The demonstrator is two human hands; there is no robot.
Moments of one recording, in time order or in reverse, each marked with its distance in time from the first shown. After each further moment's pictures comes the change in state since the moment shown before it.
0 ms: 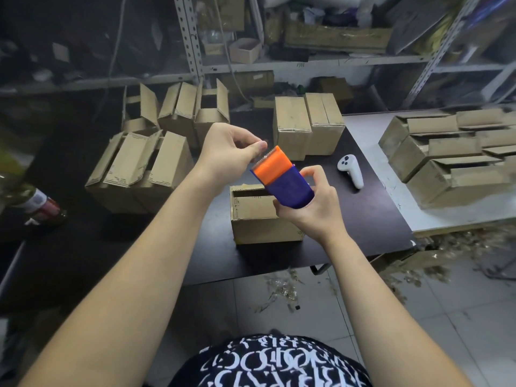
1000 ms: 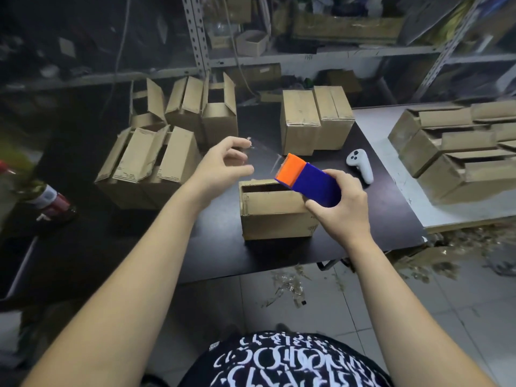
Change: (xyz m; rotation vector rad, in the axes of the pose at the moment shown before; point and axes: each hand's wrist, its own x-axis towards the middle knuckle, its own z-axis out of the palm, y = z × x) left_hand -0.011 -0.067 -0.011 -0.174 -0.173 -0.215; right_hand -0.007 0.034 -0.010 -0.281 0.158 0.000
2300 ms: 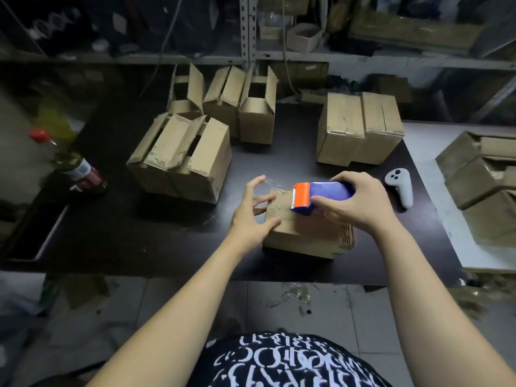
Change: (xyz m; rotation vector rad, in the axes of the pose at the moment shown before) left_hand -0.031 -0.088 0.058 -0.068 0.178 -0.177; right_hand 0.076 -0.014 0.021 -0.131 -0.404 -0.015
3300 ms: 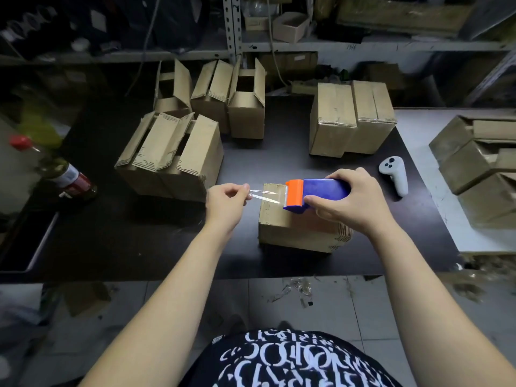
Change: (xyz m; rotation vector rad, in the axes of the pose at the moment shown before) left_hand 0.022 0.016 -0.021 -0.148 0.289 -0.219; right_hand -0.016 -0.003 0.003 0.054 0.055 0.032
